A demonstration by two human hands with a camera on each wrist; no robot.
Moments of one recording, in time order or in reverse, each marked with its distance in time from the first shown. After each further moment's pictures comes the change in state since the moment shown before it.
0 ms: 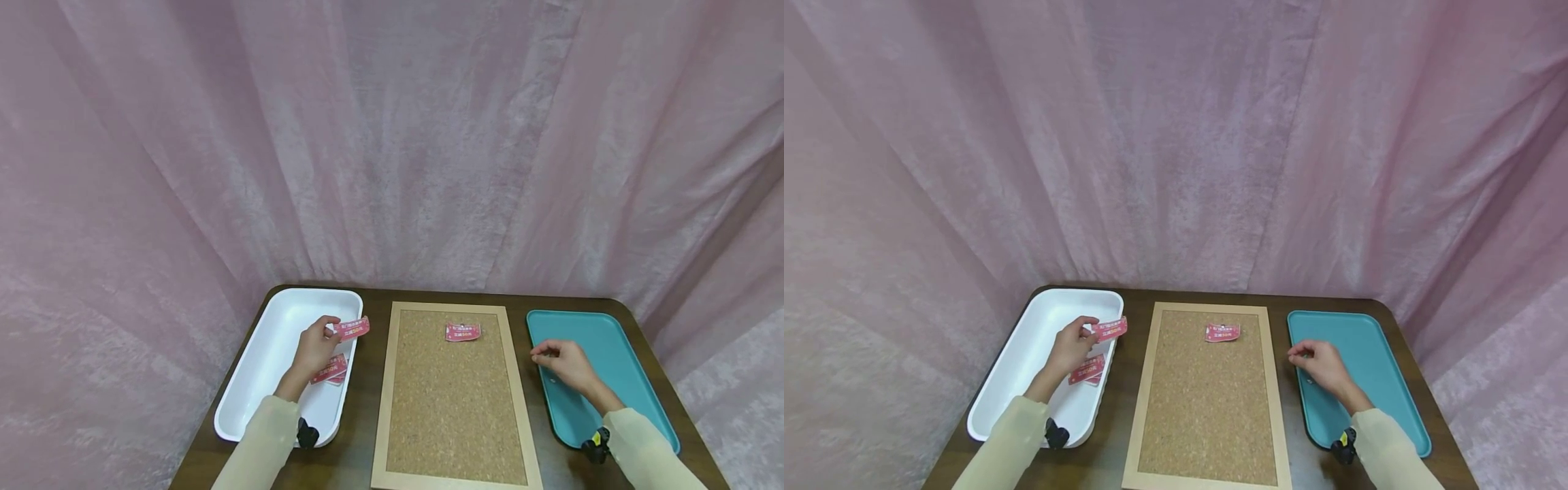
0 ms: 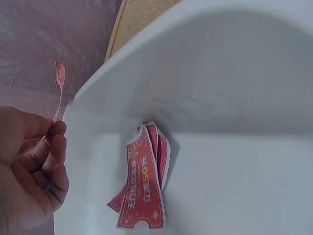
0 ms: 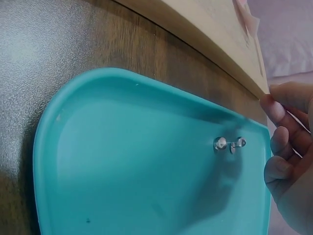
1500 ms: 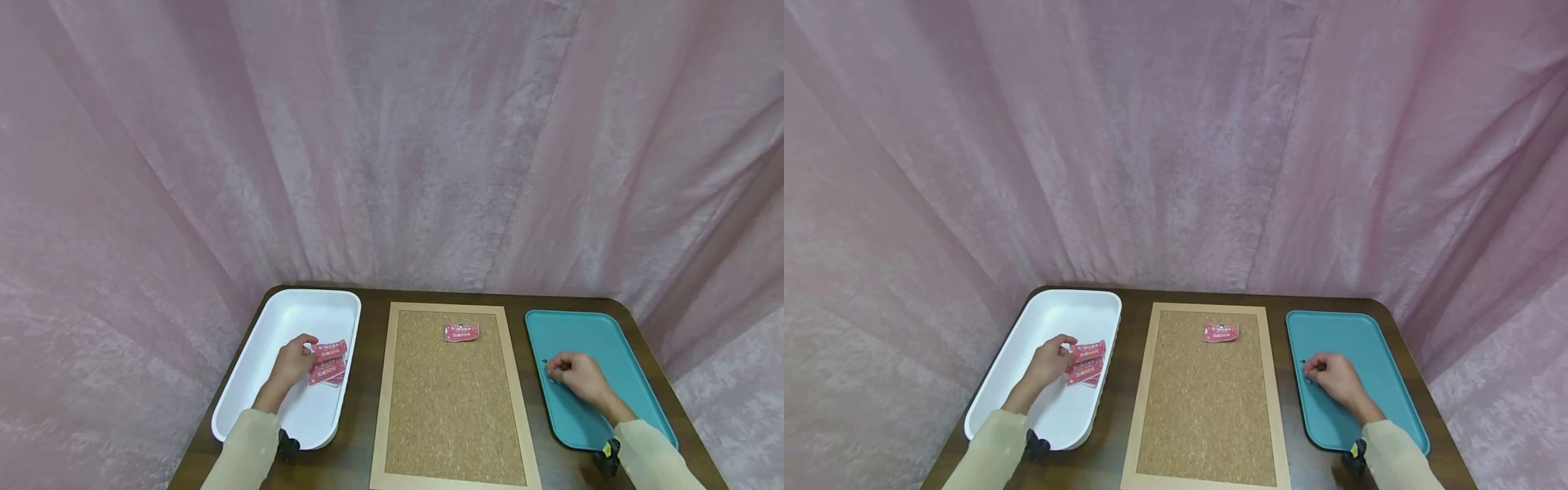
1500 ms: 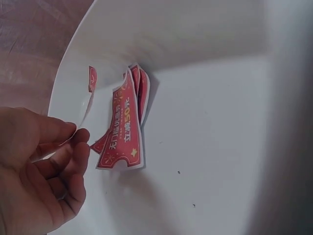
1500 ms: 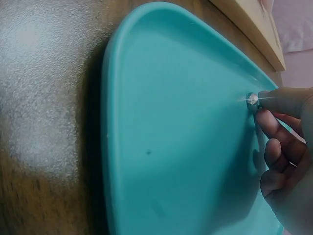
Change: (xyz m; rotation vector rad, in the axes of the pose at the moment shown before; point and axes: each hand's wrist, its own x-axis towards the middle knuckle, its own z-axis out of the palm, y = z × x) left_hand -0.013 -0.040 -0.024 0.118 -0.115 -0.140; right_hand -0.020 0.031 -0.006 -0.112 0.004 0.057
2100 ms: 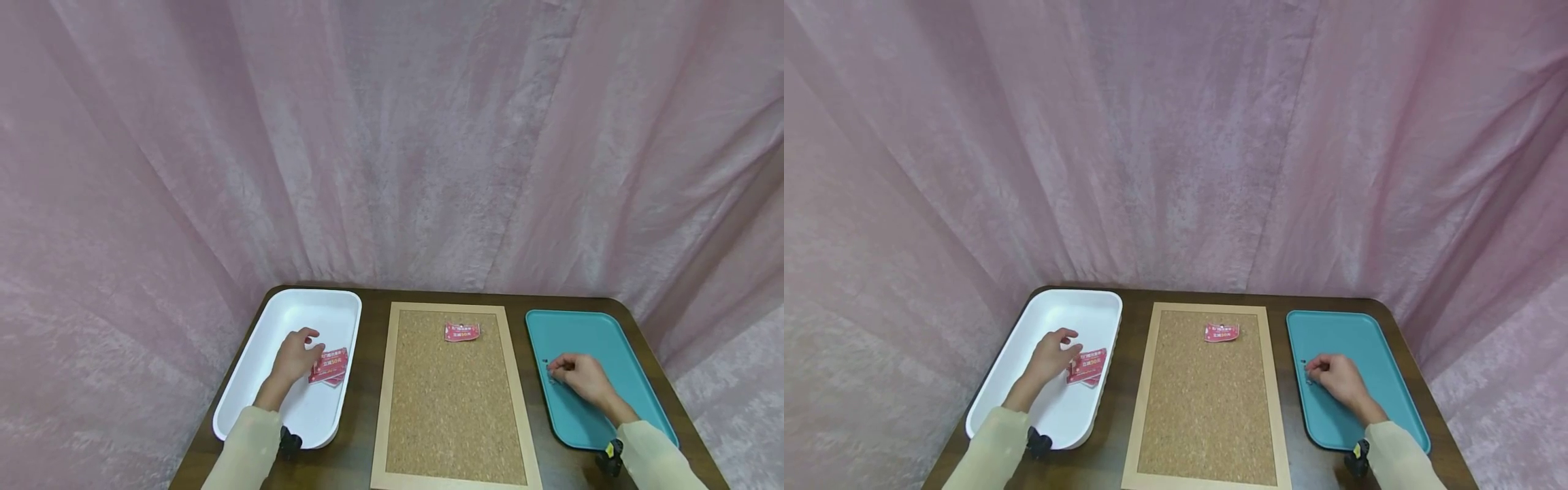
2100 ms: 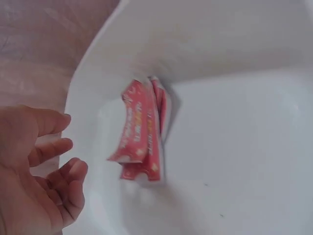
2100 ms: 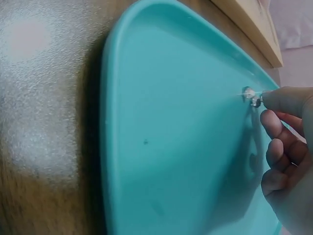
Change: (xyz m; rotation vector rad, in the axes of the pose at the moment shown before) left_hand 0.001 0.009 -0.004 0.055 0.083 0.098; right_hand -0.002 0.003 -0.002 -0.009 0.013 -0.012
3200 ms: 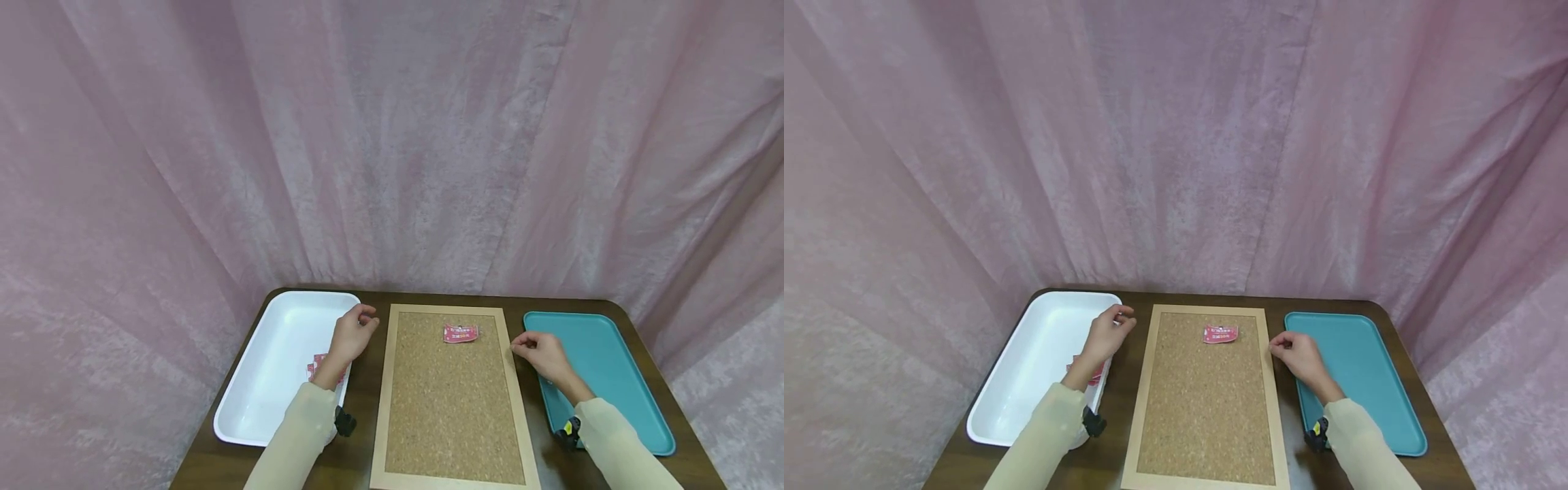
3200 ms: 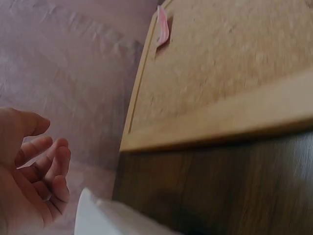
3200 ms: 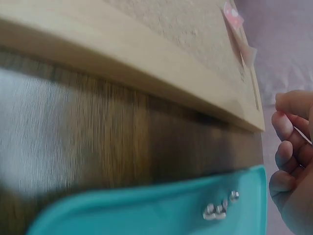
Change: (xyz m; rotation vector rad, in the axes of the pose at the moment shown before) left_hand 0.022 0.110 0.051 -0.275 0.046 0.139; right_hand 0.040 -0.061 0.027 0.115 0.058 -0.049
